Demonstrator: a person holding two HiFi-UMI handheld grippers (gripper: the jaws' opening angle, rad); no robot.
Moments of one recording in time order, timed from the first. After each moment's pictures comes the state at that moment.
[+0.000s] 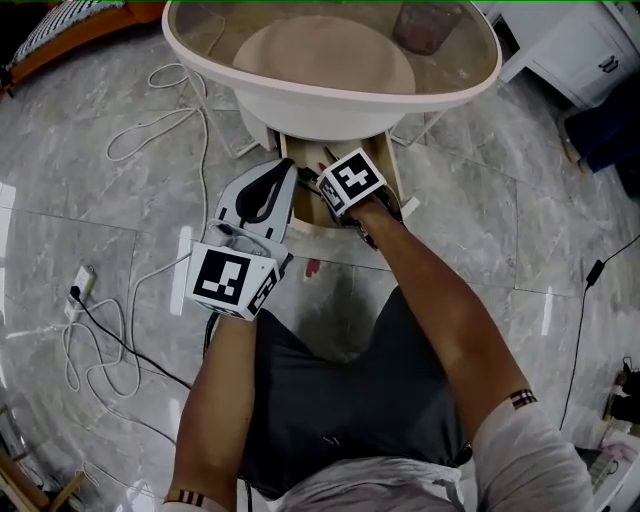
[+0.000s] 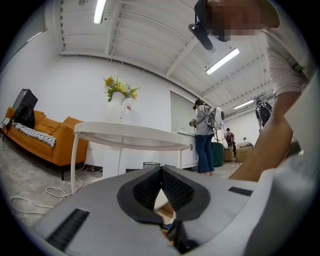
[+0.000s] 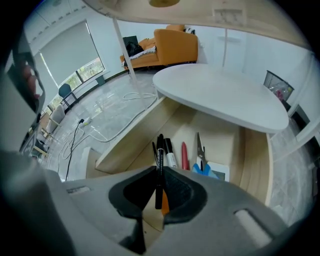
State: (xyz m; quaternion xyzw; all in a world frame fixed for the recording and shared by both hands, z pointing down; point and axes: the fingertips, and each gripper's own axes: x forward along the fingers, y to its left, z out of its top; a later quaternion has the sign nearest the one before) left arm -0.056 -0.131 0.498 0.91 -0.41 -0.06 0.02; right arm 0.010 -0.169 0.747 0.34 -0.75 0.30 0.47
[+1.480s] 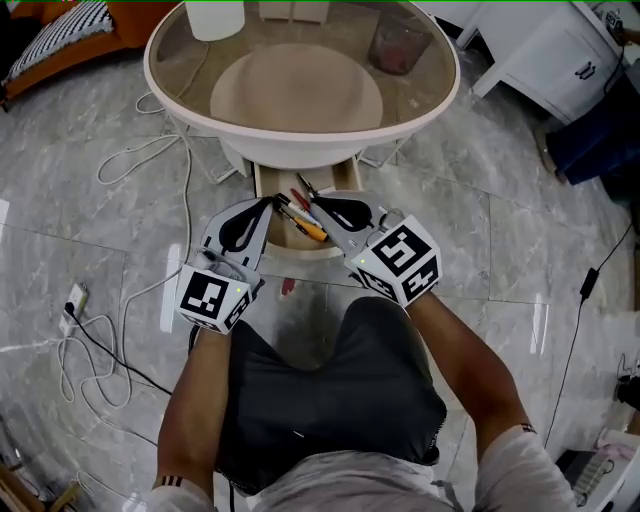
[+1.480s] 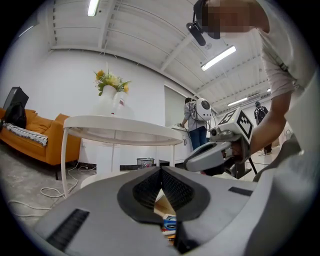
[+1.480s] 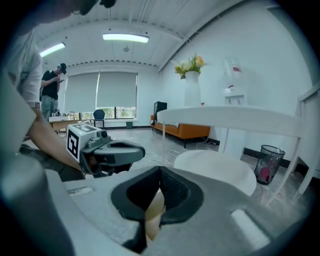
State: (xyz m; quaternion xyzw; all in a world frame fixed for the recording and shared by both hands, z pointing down) left arm -0.036 -0.124 0.509 0.93 -0.38 -0.03 0.02; right arm 0.019 -0.121 0.519 0.33 -0.92 0.06 0.20
